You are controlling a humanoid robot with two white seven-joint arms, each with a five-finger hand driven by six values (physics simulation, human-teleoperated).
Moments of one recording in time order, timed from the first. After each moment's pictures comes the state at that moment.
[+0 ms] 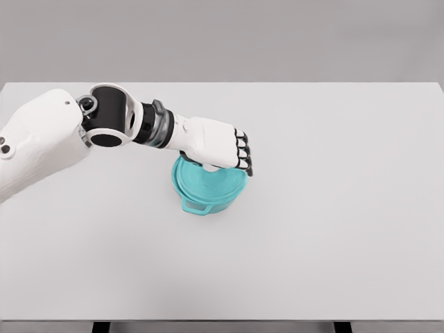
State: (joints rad) left arm -1.10 0.50 -1.14 -1.51 -0.57 -0.61 -0.61; right arm 0.07 0.00 -0.20 0.05 0.07 -0.22 -0.03
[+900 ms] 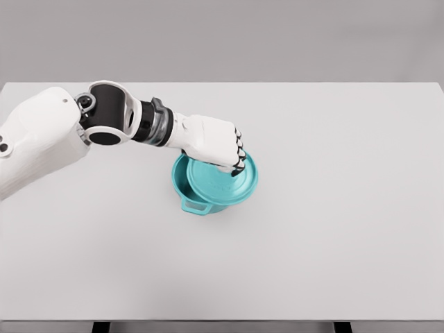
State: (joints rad) left arm -1.10 0.50 -1.13 -1.51 -0.56 -0.61 -0.61; right arm 0.07 0.00 -0.20 0.05 0.07 -0.22 -0.03
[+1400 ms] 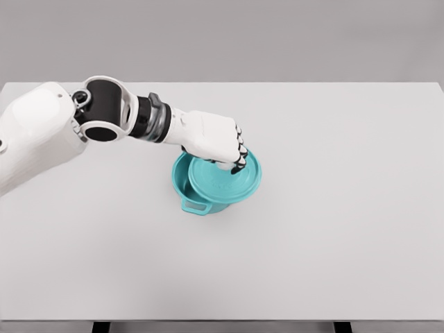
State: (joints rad) left arm -1.11 0.51 -1.12 -1.52 -0.51 -0.61 -0.61; right arm 0.07 0.00 -0.20 0.05 0.07 -0.22 -0.03
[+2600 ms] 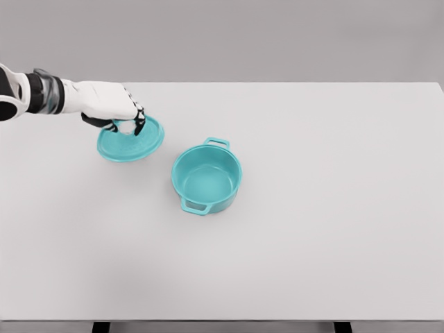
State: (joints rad) left arm -1.06 0.75 -1.00 -1.26 -0.50 -0.61 -0.61; right arm 0.07 0.00 -0.20 0.05 0.07 -0.22 -0.03
